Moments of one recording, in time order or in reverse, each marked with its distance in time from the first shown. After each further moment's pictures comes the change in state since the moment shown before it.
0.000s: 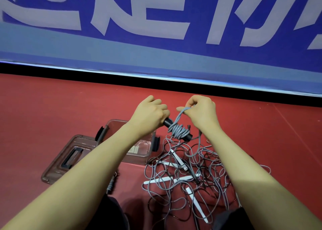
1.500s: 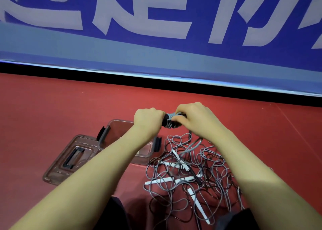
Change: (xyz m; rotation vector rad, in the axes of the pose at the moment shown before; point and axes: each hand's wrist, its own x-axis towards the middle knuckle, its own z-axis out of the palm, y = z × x) left_hand 0.004 0.015 0.001 -0.014 -0.573 -0.515; right_hand -0.008 -0.014 -0.009 -0.511 -0.347 -0.441
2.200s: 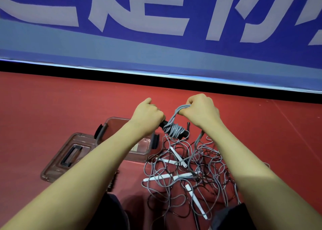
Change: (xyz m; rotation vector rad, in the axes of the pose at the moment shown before) left_hand 0.005 -0.012 0.006 0.203 0.184 0.421; right_hand 0.006 0.009 0.003 0.157 0.085 0.486
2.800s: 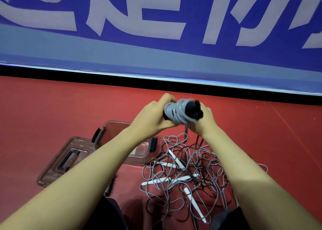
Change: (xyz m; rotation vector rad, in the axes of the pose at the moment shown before) left_hand -0.005 0.014 -0.032 -1.043 0.555 -0.038; right_hand -0.004 0.003 -0.001 -0.099 -0.067 -0.173
